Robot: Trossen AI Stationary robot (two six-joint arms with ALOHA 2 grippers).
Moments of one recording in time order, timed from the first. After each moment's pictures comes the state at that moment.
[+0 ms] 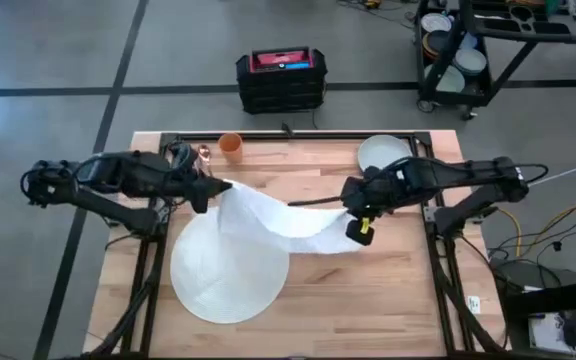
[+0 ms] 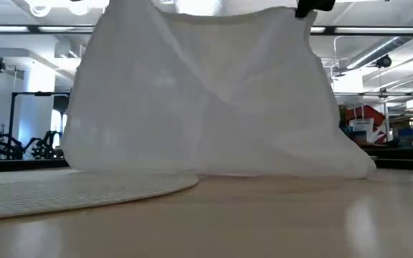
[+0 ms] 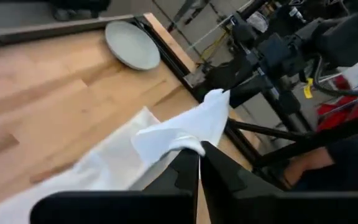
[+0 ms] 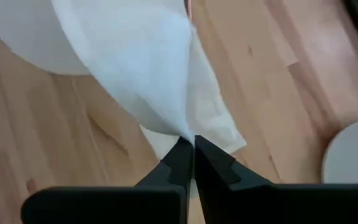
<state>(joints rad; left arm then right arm) -0.15 0.95 1.29 -0.77 -0.35 -0.90 0.14 1.44 1.62 -1.30 0.19 0.48</state>
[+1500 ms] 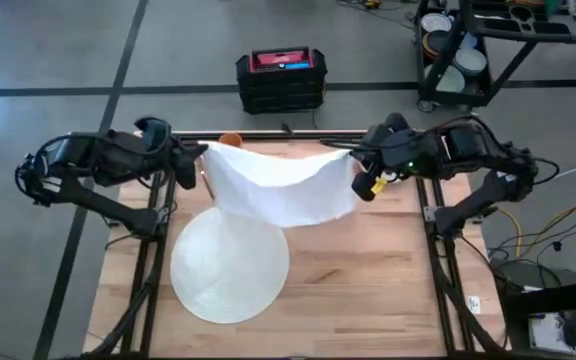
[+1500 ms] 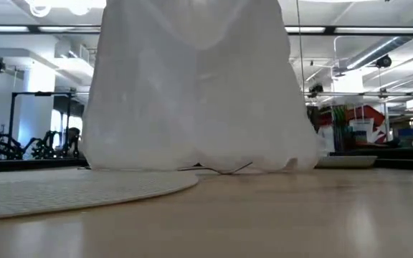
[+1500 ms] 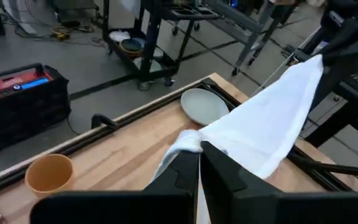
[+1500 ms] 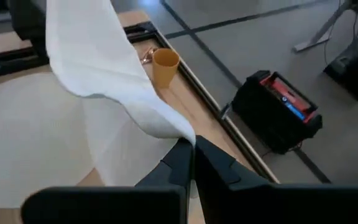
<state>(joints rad) -0.14 1.01 1.61 -1.07 -0.70 -0.68 0.09 1.44 2.02 -1.30 0.55 0.30</state>
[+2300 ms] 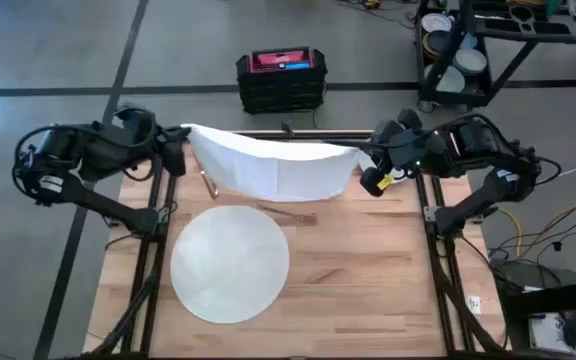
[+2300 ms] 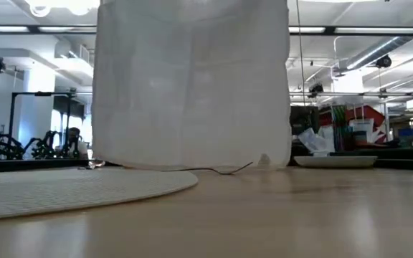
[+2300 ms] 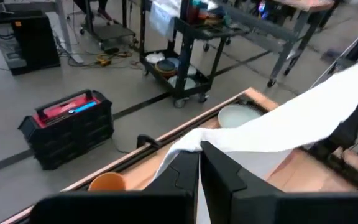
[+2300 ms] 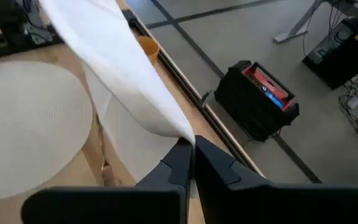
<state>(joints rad) -0.14 1.07 1.73 -1.25 -0.83 -0.63 0.09 1.44 2.05 -1.45 0.60 0.35</state>
